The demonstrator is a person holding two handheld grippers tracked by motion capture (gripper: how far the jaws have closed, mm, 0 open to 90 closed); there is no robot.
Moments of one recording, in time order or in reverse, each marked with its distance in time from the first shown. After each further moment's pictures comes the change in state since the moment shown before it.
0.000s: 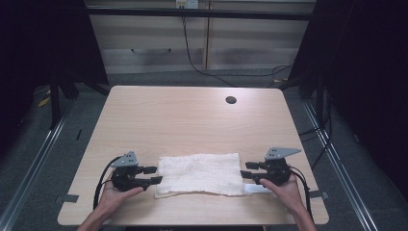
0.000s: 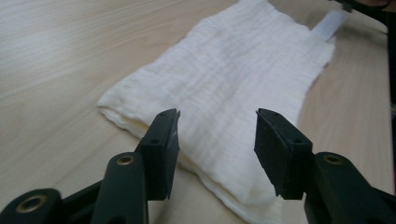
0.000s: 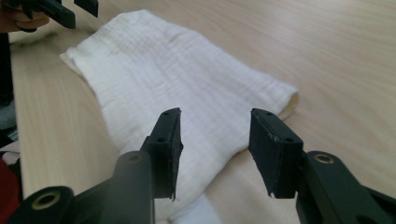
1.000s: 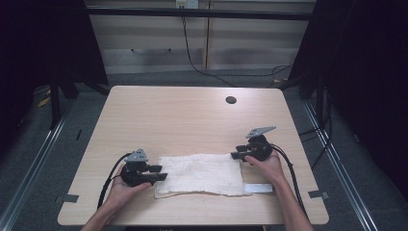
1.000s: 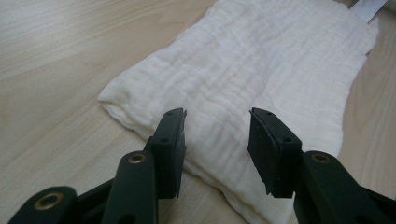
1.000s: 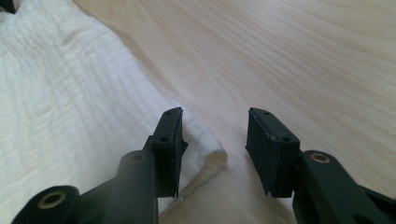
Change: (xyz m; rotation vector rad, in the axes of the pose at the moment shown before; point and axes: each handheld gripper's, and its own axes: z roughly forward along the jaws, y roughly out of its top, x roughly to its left) left arm 0.005 0.001 0.024 0.090 0.046 -0.006; right arm -0.059 0.031 0.070 0.145 -0.061 -0.001
